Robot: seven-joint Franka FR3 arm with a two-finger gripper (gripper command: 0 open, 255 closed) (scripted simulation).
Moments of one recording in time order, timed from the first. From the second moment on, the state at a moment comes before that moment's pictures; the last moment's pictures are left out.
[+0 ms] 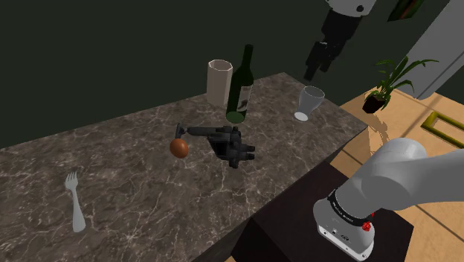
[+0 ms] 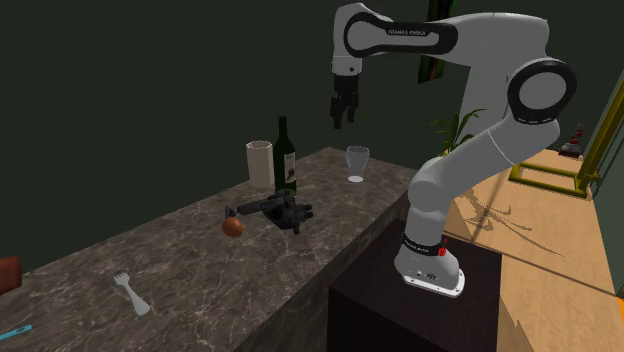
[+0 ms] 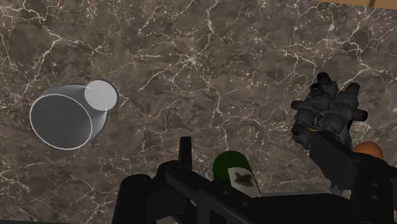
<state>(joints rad) 0.00 -0.77 0.03 -2.27 -0.02 1.52 0.00</state>
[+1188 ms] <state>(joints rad) 0.10 -0.46 0.25 -2.35 0.06 1.96 0.14</state>
